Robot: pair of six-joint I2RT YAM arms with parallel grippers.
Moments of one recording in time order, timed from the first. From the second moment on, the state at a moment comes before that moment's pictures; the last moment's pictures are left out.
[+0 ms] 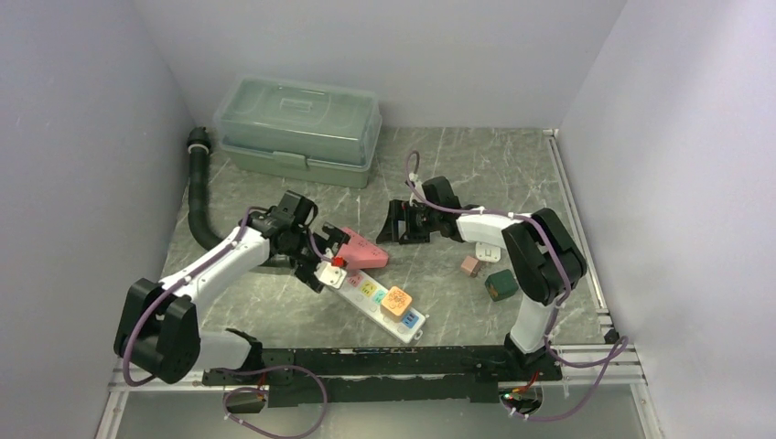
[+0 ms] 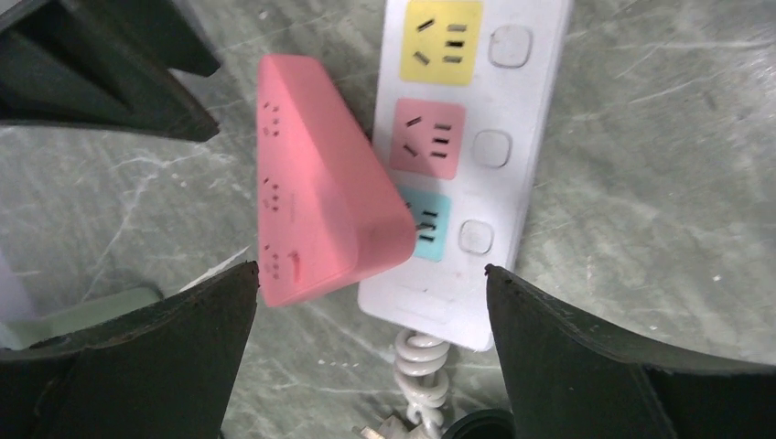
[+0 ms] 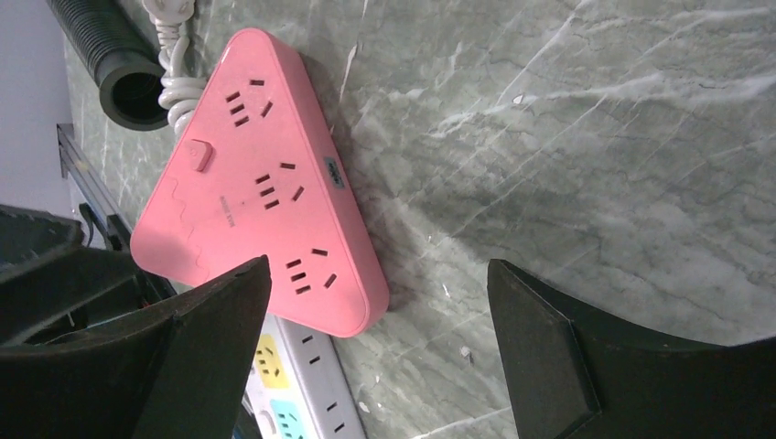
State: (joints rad) left arm -0.44 1.30 0.88 -0.73 0.64 1.68; right arm 0.50 1.79 0.96 0.04 -0.53 0.50
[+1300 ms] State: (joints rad) left arm -0.57 1.16 0.58 -0.38 0.43 1.47; right arm 0.48 1.90 0.90 0.35 -0.71 0.71
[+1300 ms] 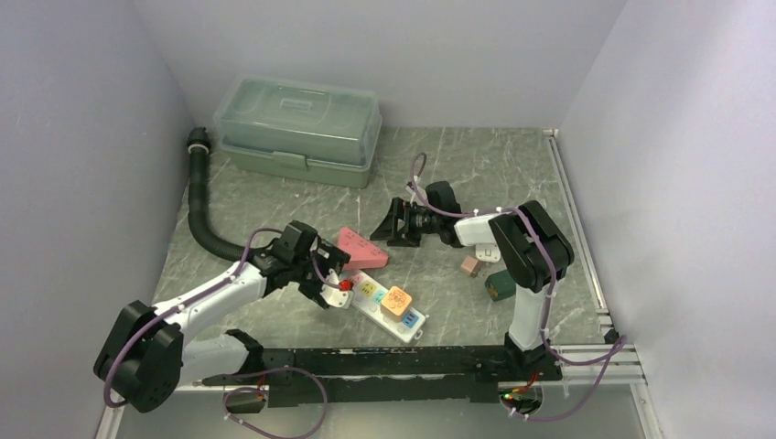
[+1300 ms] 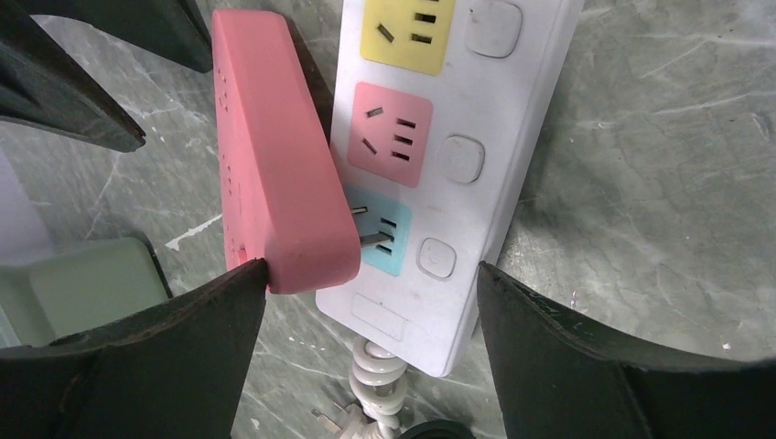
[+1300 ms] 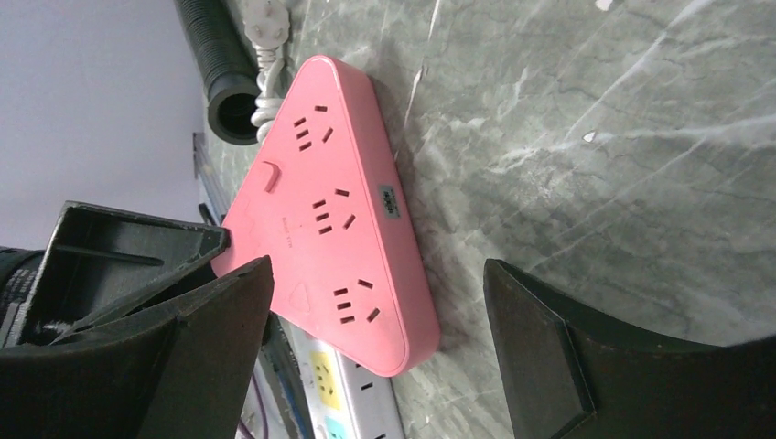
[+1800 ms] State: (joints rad) left arm -0.57 1.09 0.51 -0.31 0.42 1.52; right arm 0.47 2.00 0.86 0.61 -0.86 0.90
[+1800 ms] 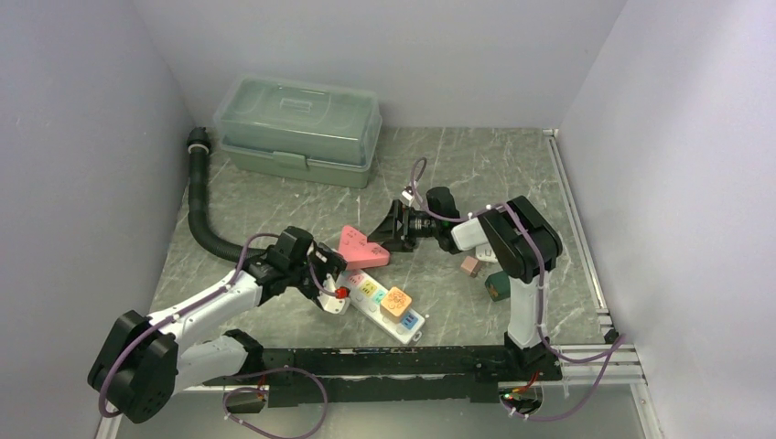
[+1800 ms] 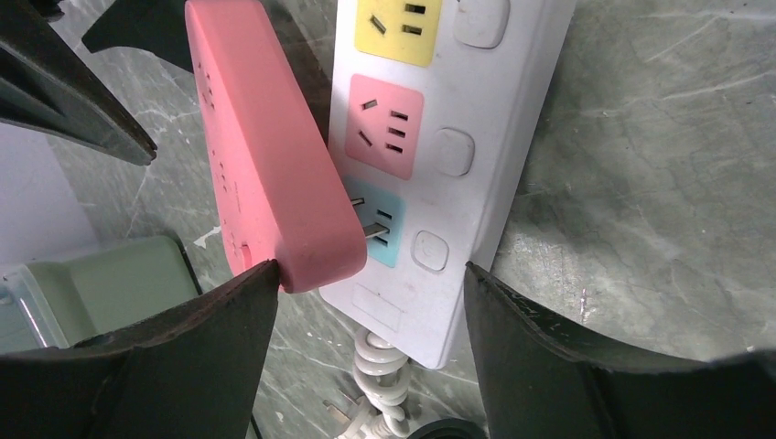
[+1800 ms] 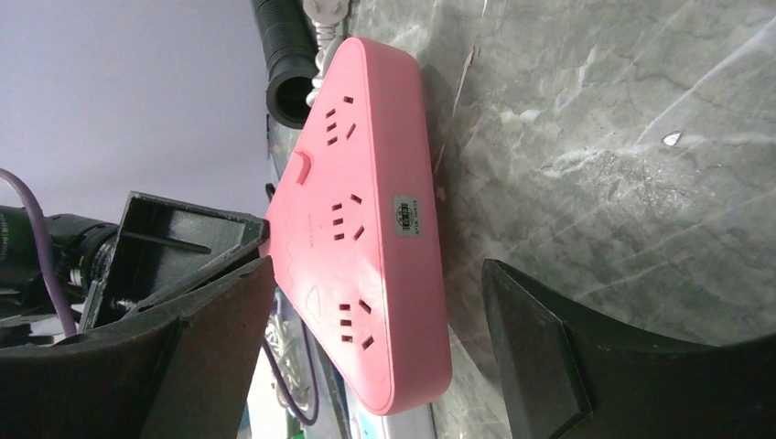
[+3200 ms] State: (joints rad) left arm -0.58 1.09 0.50 -0.29 0.38 1.56; right arm 0.48 2.19 0.86 1.16 -1.04 1.33
